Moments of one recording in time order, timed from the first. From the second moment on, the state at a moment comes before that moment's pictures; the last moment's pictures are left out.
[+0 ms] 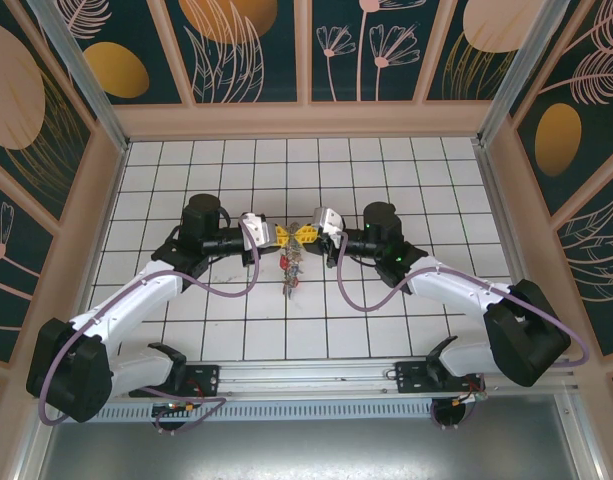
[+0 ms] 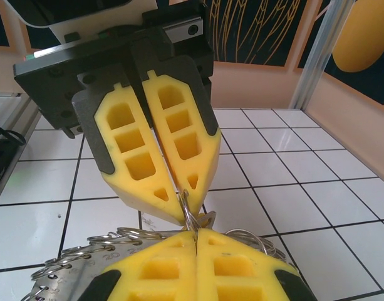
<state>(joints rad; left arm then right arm) -0.46 1.19 0.74 0.03 0.81 0.63 0.68 1.33 0.69 0.46 -0.67 -0.29</state>
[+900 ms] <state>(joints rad) -0.46 1.21 0.75 -0.11 0.73 0.71 0.74 1.44 0.83 0.16 -0.62 -0.50</state>
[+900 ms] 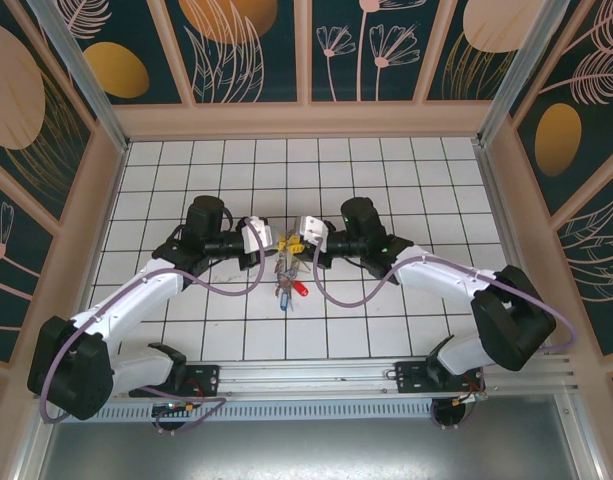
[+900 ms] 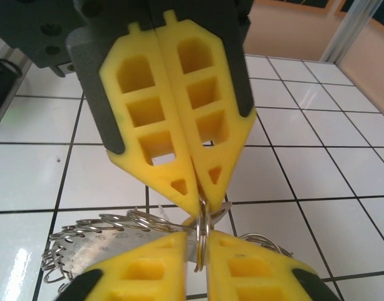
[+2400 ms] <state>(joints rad) -0.47 1.18 0.74 -0.10 0.67 0.76 0.63 1.40 0.79 0.27 -0.77 -0.37</state>
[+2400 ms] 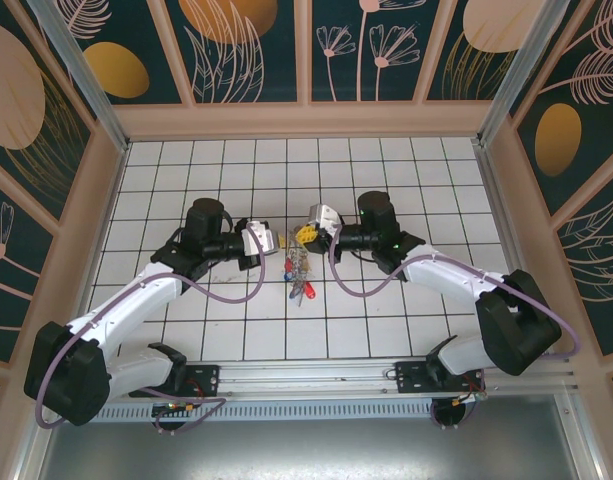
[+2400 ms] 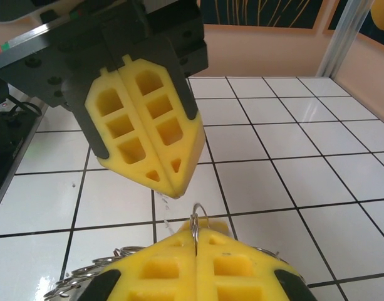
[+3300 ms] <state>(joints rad) -0.47 1.18 0.73 0.07 0.78 0.64 0.63 1.40 0.80 0.28 -0.78 -0.37</state>
